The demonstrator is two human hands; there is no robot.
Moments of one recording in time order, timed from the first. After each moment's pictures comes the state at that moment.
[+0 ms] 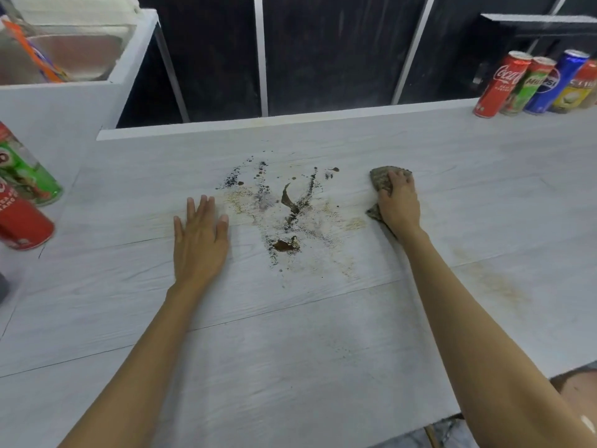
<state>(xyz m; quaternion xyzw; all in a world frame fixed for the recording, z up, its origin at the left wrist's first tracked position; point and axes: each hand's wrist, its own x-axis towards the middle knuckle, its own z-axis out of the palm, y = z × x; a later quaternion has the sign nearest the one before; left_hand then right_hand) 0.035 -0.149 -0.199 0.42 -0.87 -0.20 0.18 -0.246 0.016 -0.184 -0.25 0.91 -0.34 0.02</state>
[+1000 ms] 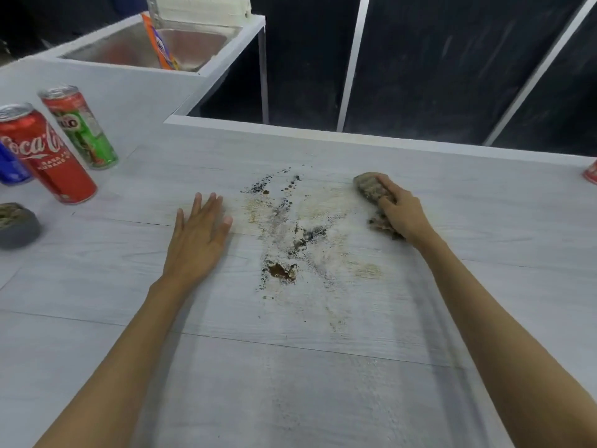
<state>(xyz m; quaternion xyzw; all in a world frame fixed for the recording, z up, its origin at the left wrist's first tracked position) 0.032 -0.148 -0.205 0.50 -0.82 -0.18 0.21 -0.293 -0.058 -0.167 -0.47 0.79 -0.36 0.17</state>
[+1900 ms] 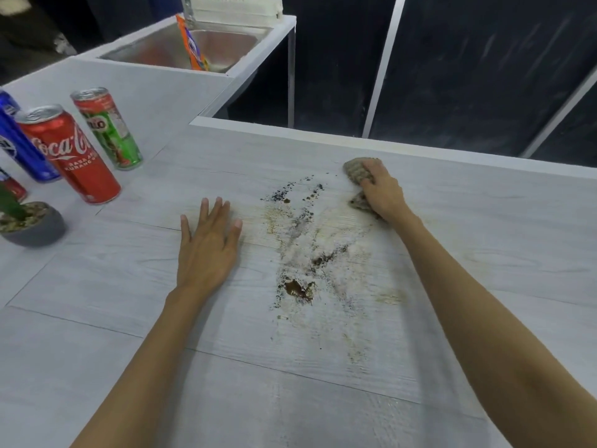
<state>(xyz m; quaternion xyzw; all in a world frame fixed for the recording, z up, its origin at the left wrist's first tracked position) 0.030 -0.153 -0.209 0.57 -0.79 -0.13 0.21 -0.278 -0.159 -0.177 -0.52 0.77 -0.33 0.16</state>
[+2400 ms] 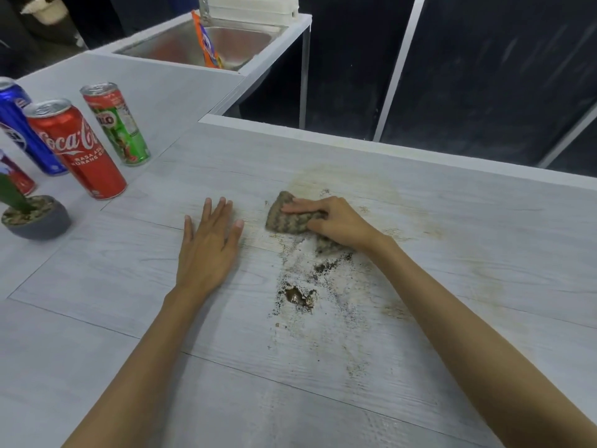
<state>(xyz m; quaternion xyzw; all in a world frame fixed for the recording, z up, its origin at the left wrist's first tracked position) 0.031 -0.158 -0.210 0.57 -0.78 -0.14 0.21 -0.201 -0.143 -0.170 -0.69 0.57 -0.27 0.35</state>
